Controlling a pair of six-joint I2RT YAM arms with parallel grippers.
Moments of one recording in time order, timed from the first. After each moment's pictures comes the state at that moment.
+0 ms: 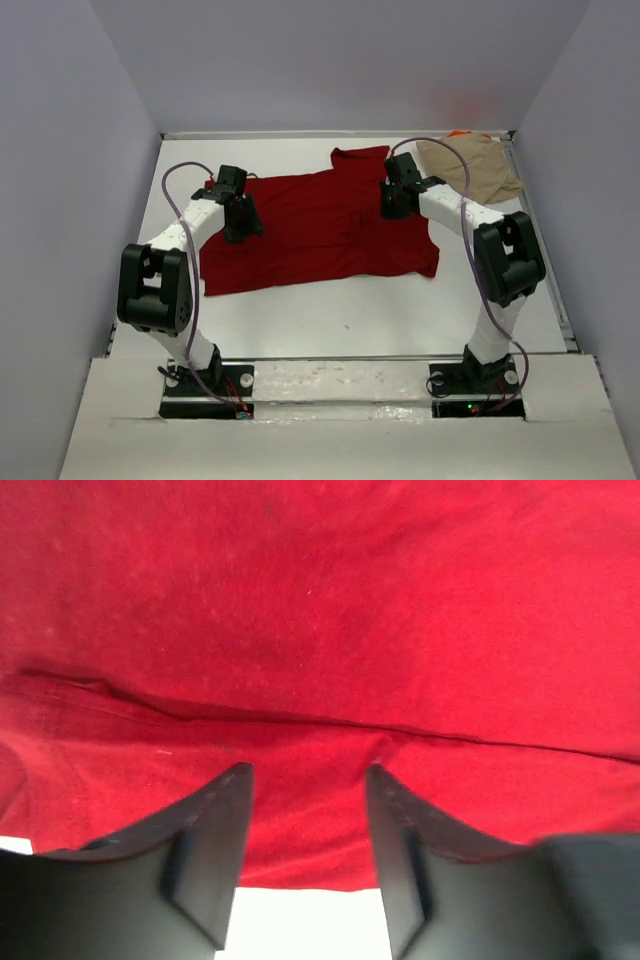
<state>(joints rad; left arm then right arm) -0.20 1.60 1.13 -0.62 -0.05 -0.51 0.40 1.83 1.37 -0.45 0.10 0.36</state>
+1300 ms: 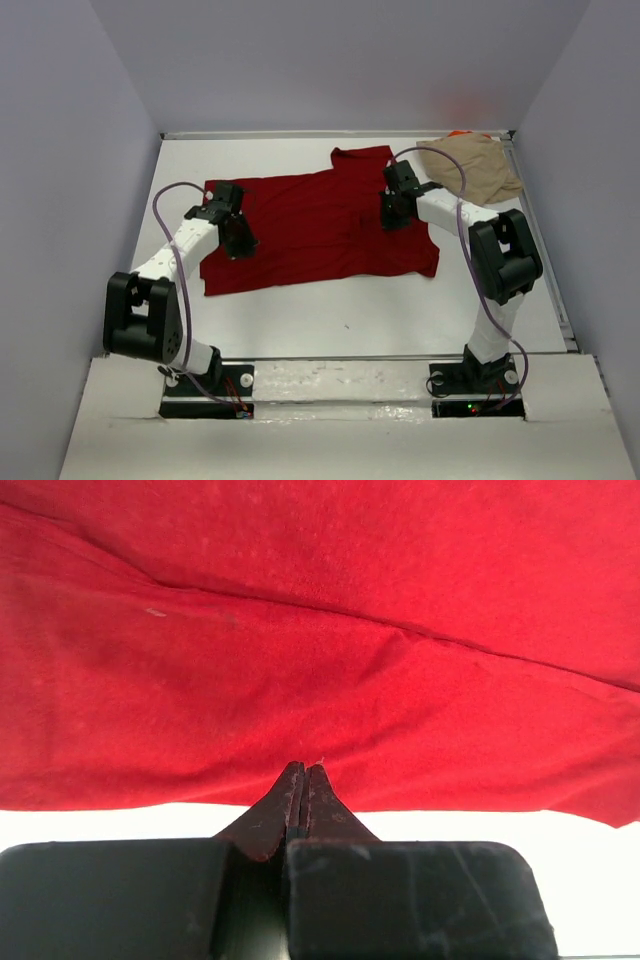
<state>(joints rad) -0.22 1.42 0.98 -0.67 -0.01 -0.63 0.40 1.90 1.33 -0.46 0.07 0.37</state>
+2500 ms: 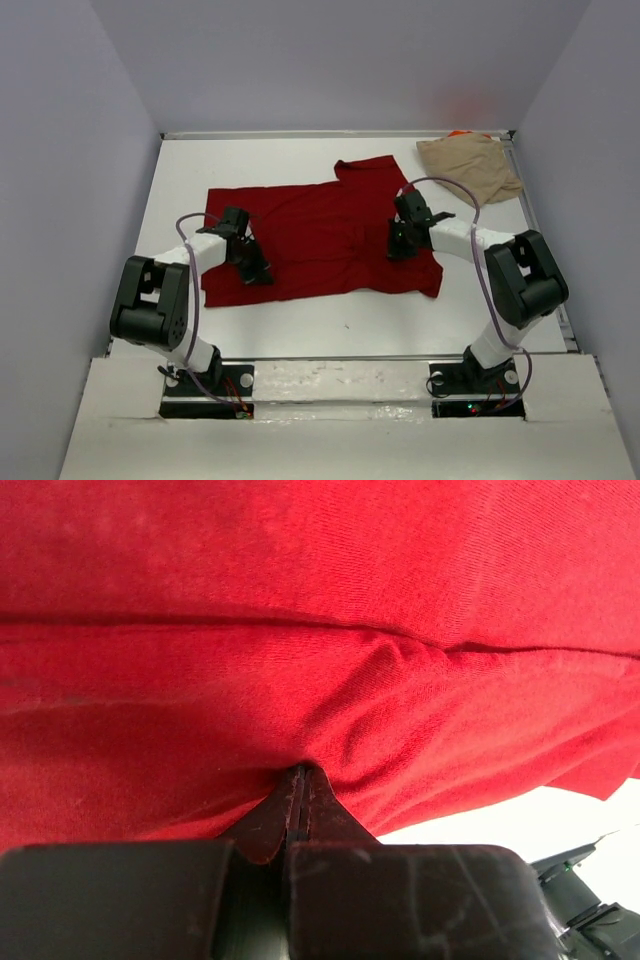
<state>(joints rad) -0.23 1.56 0.79 -0.47 0.29 -0.67 0.41 1.72 0.99 -0.33 -0.05 0.48</state>
